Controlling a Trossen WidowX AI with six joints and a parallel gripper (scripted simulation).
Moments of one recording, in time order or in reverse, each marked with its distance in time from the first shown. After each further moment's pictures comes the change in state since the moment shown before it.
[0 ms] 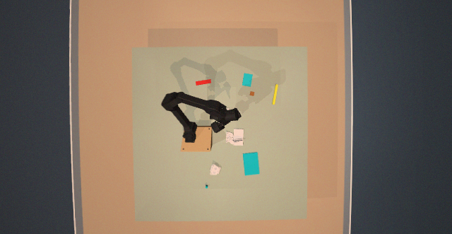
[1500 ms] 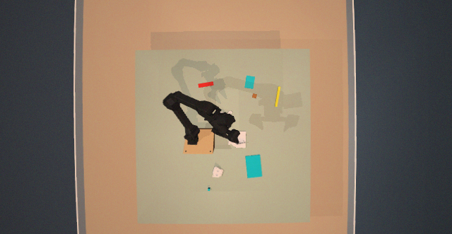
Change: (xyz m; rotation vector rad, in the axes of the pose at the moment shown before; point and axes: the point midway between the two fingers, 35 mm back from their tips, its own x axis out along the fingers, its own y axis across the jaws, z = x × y) arm -0.104 0.020 -0.099 1.004 0.507 -0.264
